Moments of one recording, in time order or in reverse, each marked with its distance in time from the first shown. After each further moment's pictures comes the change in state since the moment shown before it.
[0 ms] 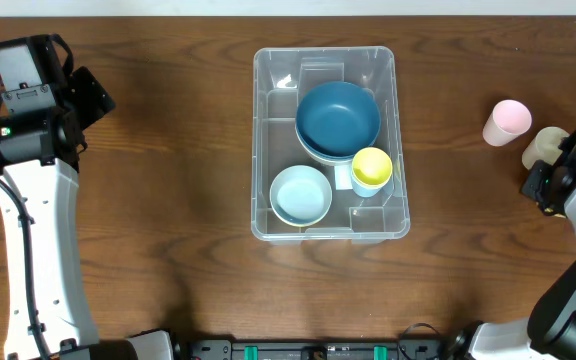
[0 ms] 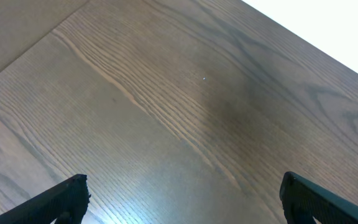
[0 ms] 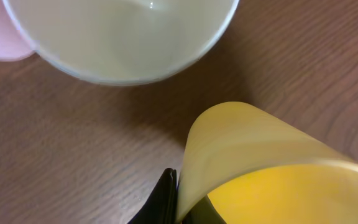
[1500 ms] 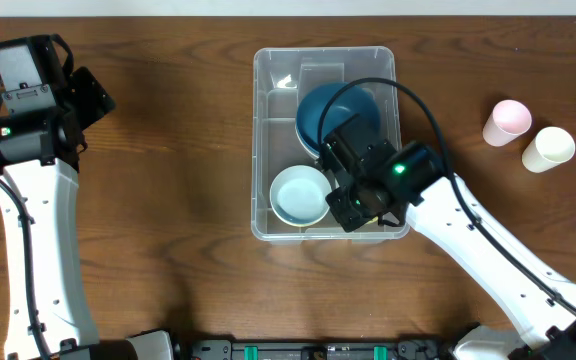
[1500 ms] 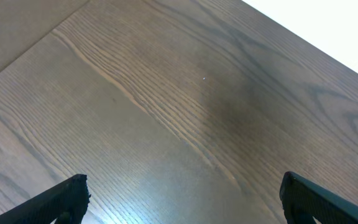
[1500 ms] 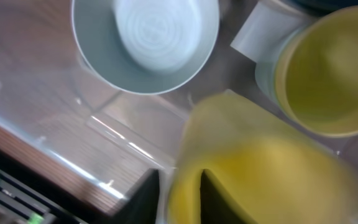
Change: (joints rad) left arm 0.000 0.000 0.000 0.000 0.000 0.000; right arm 1.179 -0.110 0.372 -0.690 -0.114 0.101
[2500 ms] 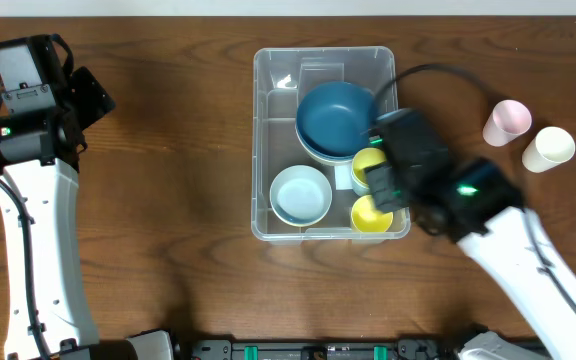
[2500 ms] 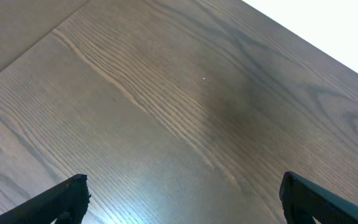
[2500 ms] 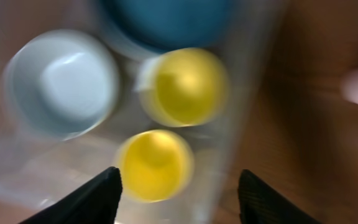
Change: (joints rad) left arm 0.000 0.000 0.000 0.000 0.000 0.000; right arm -0.124 -0.220 0.000 0.032 0.276 0.108
